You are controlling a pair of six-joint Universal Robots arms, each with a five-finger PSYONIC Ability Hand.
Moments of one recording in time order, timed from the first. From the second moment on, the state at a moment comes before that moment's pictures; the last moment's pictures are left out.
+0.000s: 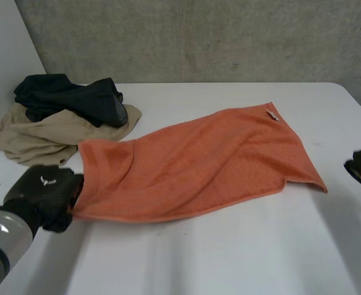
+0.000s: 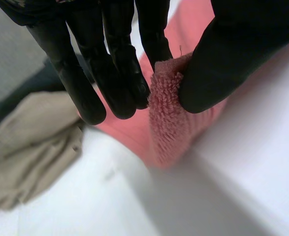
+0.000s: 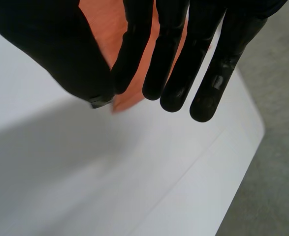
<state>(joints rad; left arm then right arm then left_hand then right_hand) 4.42 -1.43 -1.99 3.03 -1.55 3.60 1.40 -1.58 1.74 0.43 1.17 2.07 1.14 1.20 1.20 1.20 0.98 0.93 1.10 1.10 1.11 0.93</state>
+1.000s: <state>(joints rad) 4.39 -1.68 -1.64 3.33 -1.56 3.49 1.54 -0.98 1.59 -0.20 1.13 2.66 1.14 1.20 1.20 1.20 0.98 0.57 0.66 0.67 0.67 0.47</state>
